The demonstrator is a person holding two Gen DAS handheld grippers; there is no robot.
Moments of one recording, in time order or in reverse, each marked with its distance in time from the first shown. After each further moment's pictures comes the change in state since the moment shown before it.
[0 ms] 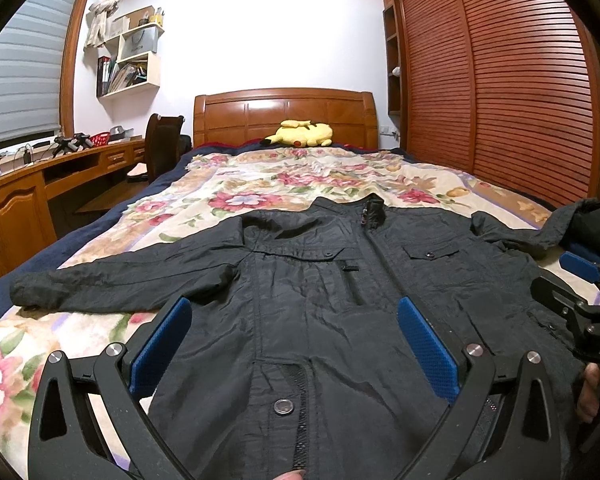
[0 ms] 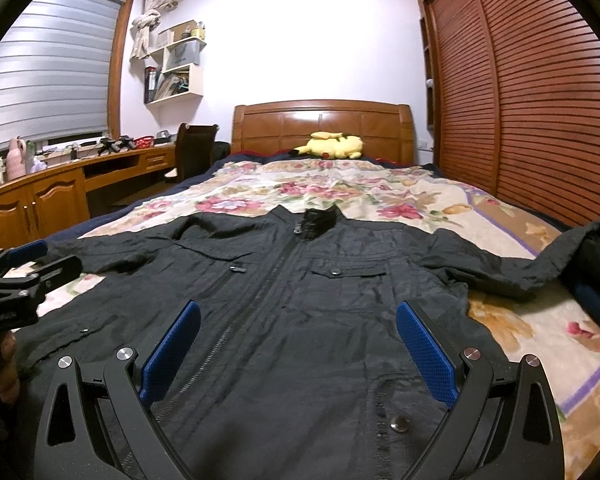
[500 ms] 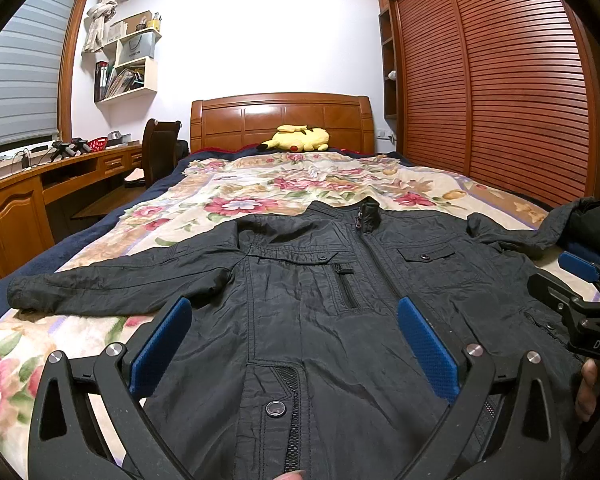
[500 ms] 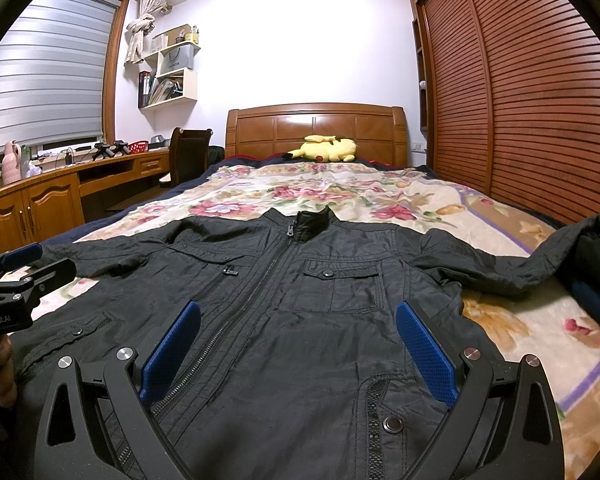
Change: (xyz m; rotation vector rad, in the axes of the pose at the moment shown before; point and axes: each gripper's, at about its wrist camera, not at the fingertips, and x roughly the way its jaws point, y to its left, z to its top) left arm 0.001 -0.006 -0.001 0.007 -0.021 -0.014; right arm -0.004 -0.008 -0.005 0.014 -0.019 -0.031
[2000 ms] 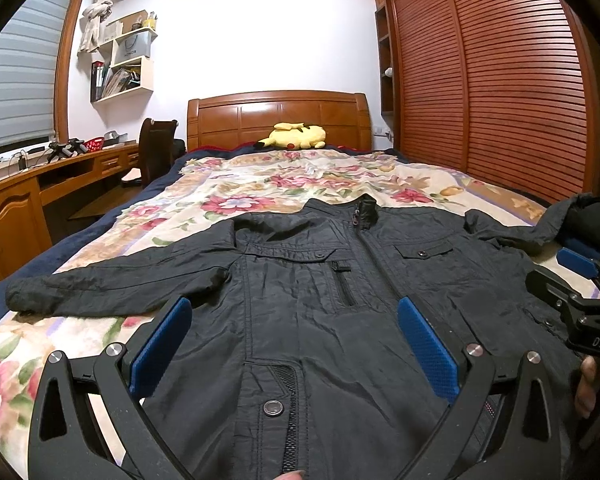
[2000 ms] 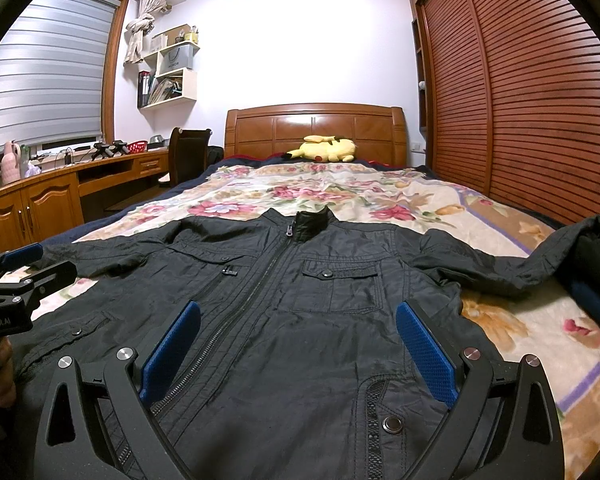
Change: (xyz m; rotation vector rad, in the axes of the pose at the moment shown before) left arm 0.003 -0.004 0.000 0.000 0.009 -0.001; right arm 0.001 -0.001 0.000 0.000 0.002 0.000
